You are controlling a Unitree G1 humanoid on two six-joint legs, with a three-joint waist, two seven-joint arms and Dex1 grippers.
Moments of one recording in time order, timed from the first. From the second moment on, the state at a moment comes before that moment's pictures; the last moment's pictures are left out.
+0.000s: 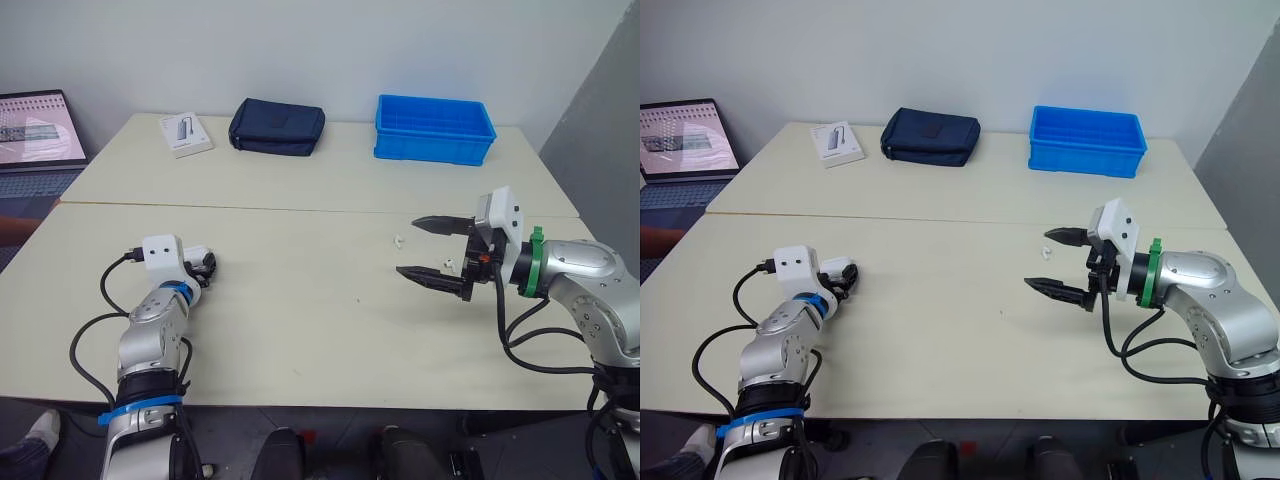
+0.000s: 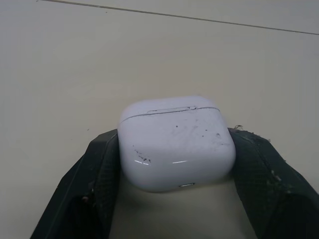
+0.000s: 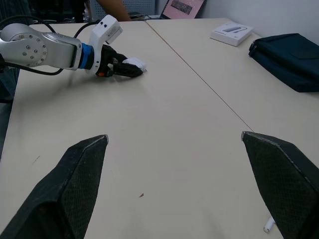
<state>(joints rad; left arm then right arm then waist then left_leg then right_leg) -0.41 0.37 0.33 0.32 -0.22 0.42 -0.15 -0.45 -0.74 -0.02 -0.36 0.55 0.60 0.94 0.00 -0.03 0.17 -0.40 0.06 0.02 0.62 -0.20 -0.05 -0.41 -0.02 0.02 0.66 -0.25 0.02</state>
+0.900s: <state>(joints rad) -0.17 0.50 -0.10 -0.14 -0.29 0.05 -0.98 -0.18 -0.74 -0.21 -0.64 0.88 1.03 0.68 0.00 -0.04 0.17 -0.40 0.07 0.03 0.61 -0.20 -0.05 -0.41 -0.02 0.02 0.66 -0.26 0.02</state>
